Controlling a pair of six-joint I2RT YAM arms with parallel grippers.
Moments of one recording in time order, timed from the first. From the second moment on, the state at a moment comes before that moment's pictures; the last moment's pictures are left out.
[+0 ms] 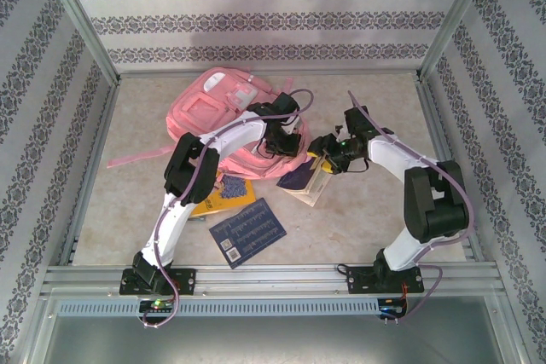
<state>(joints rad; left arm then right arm) -0.61 2.33 1.96 -0.84 0.32 -0.39 0.19 1.65 1.00 -0.48 -0.62 0.81</state>
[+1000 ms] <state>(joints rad) -0.54 1.86 1.79 -0.80 0.49 -0.56 0.27 1.23 1.23 -0.77 -0.36 0.79</state>
